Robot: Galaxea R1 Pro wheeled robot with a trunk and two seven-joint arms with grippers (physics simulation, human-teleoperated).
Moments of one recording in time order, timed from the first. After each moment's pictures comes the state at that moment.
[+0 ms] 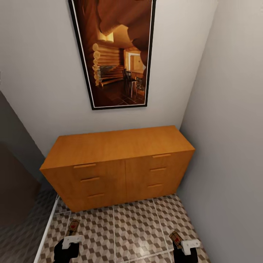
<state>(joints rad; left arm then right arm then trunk) -0.50 0.05 -1.27 0.07 1.32 -0.54 0.02 -0.23 -0.06 0.20 -0.51 -0.10 -0.34 -0.04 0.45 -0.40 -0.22</state>
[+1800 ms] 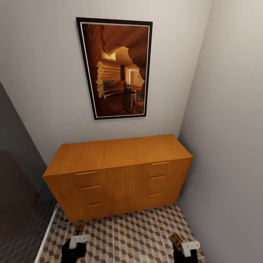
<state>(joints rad) -0.50 0.00 -1.27 0.06 1.31 -0.54 0.02 -0.23 -0.06 0.20 -0.49 -0.10 -0.34 -0.04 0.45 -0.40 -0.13</state>
